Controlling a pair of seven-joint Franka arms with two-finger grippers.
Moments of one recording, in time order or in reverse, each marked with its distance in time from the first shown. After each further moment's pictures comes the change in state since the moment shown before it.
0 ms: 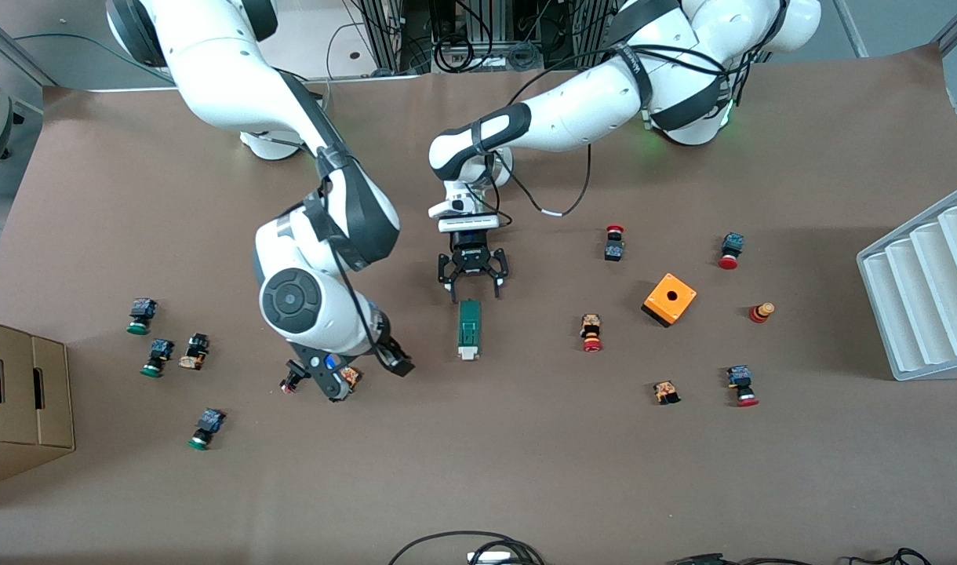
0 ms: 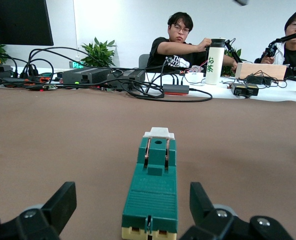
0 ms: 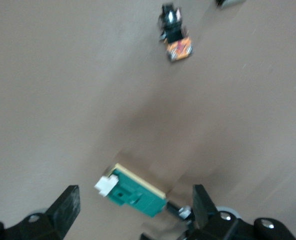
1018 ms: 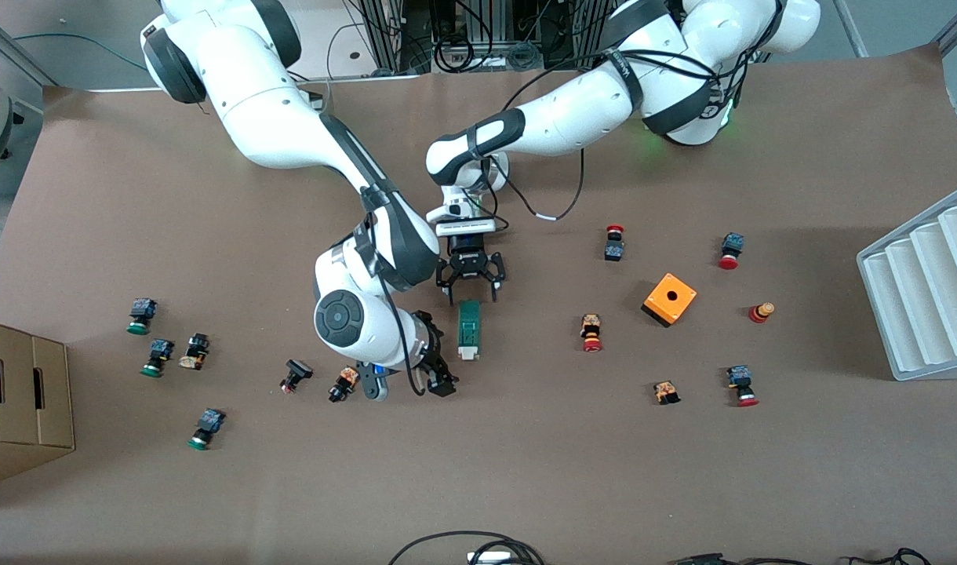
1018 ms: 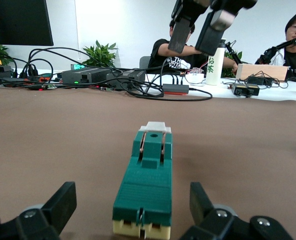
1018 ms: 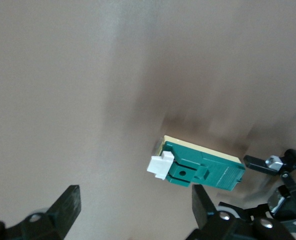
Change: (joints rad) left arm -0.031 0.037 0.026 0.061 0.002 -0.001 0.000; right arm 0.003 0.152 0.075 0.045 0.107 0.244 0.285
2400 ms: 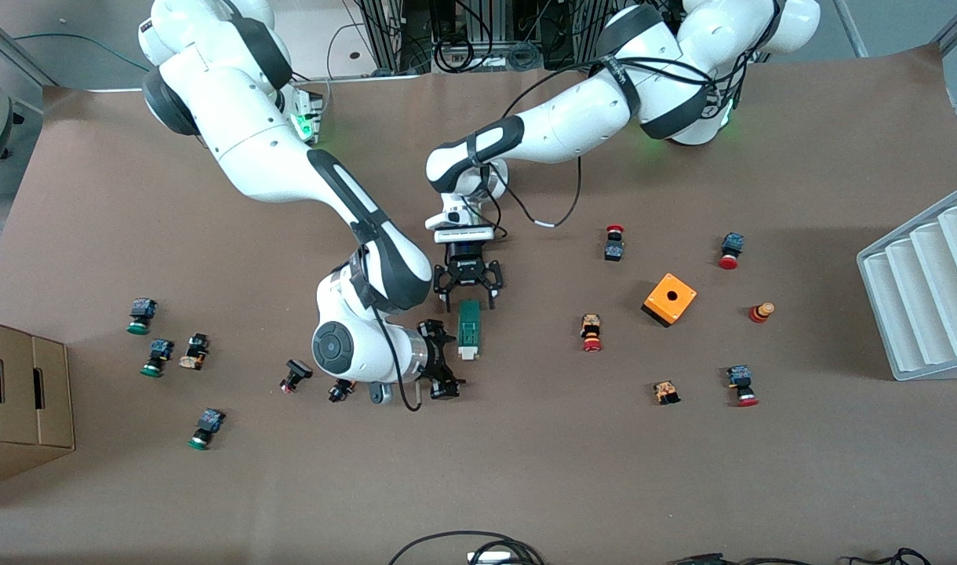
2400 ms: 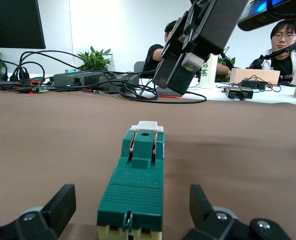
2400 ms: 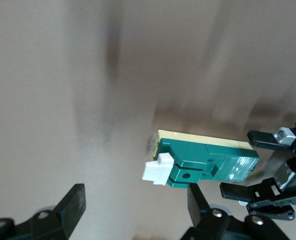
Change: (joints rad) left arm -0.012 0.039 0.024 0.041 0.046 0.019 0.002; right arm -0.196 0.094 0.251 0.012 0.000 0.047 0.046
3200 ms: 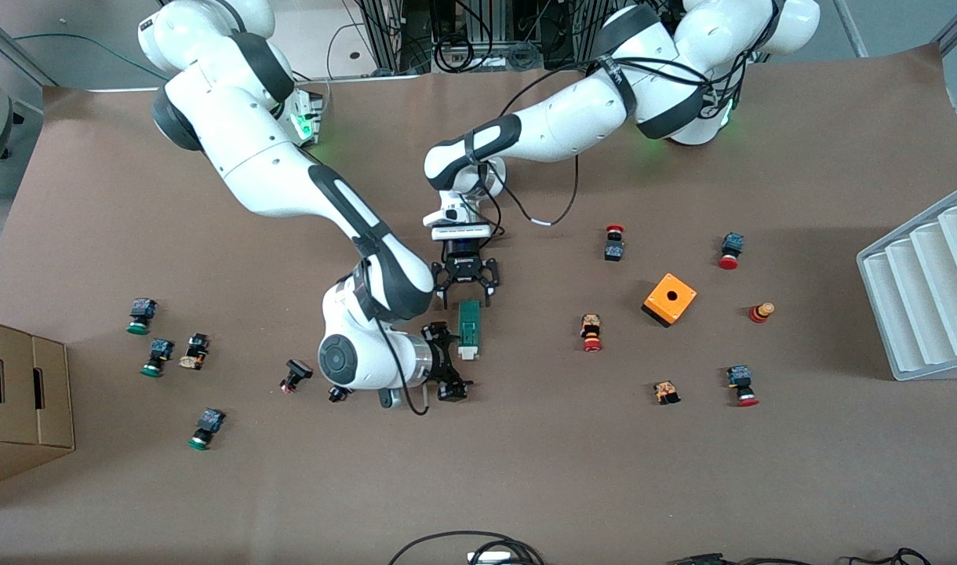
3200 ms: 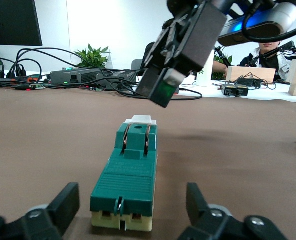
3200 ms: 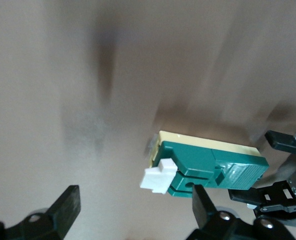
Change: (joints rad) left arm -0.014 0.009 -0.001 0.010 0.000 0.001 0.000; right arm 0.006 0.063 0.024 0.052 0.000 0.003 -0.062
